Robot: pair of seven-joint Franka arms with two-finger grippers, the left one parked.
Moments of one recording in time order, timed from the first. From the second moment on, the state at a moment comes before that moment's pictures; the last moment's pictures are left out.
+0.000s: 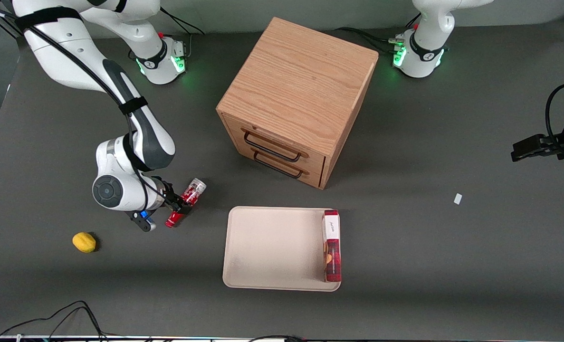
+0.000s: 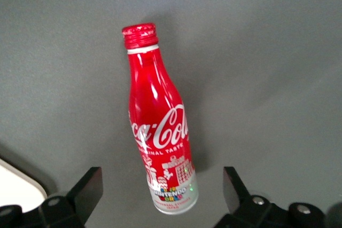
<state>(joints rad) 0.09 0.54 0.16 -1.78 0.03 2.11 0.99</state>
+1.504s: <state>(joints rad) 0.10 0.61 0.16 -1.88 -0.02 2.35 1.00</state>
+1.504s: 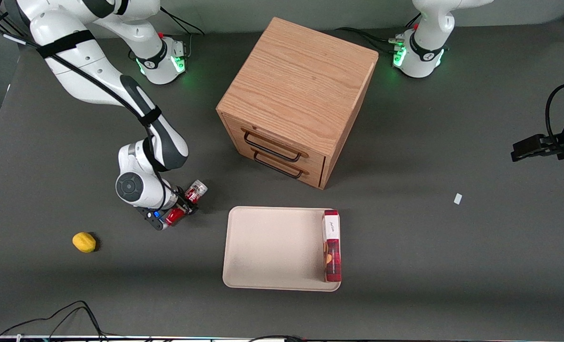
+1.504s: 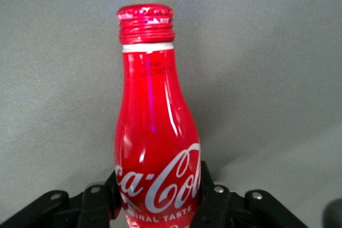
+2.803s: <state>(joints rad) 0.10 0.58 0.28 -1.15 0.03 1.70 0.53</state>
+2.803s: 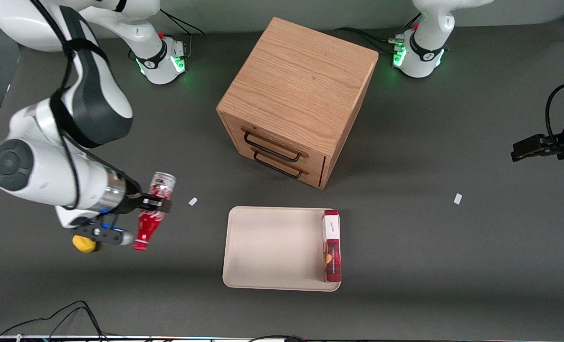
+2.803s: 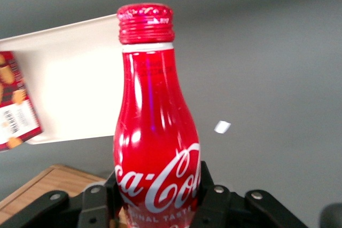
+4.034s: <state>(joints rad) 0.14 1.04 0.41 -1.08 0.03 1.98 0.31</state>
